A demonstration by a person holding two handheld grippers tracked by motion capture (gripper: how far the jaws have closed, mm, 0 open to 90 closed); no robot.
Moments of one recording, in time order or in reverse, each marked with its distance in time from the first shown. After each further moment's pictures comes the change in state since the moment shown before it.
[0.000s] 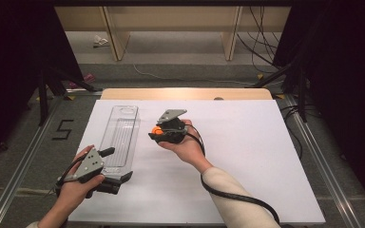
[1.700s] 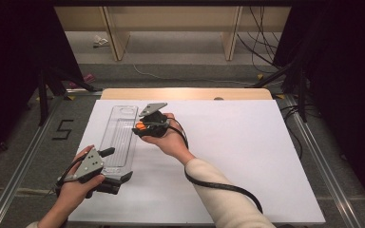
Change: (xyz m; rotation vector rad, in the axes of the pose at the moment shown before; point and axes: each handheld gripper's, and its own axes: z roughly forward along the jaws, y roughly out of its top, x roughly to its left) left arm 0.000 0.000 0.000 -0.001 0.000 0.003; right arm 0.014 0.039 0.036 -0.006 0.039 -0.040
